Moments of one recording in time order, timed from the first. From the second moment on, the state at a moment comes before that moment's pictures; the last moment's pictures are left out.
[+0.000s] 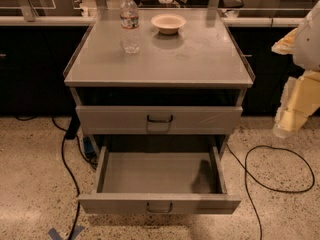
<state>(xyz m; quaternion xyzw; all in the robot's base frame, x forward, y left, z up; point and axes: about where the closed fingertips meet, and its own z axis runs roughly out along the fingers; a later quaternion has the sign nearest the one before) 0.438 -0.217 0.977 -0.60 0.78 -0.04 0.16</state>
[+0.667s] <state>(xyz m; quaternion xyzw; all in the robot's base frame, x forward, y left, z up) 0.436 -0.228 0.981 -0.58 0.79 -0.04 0.17</state>
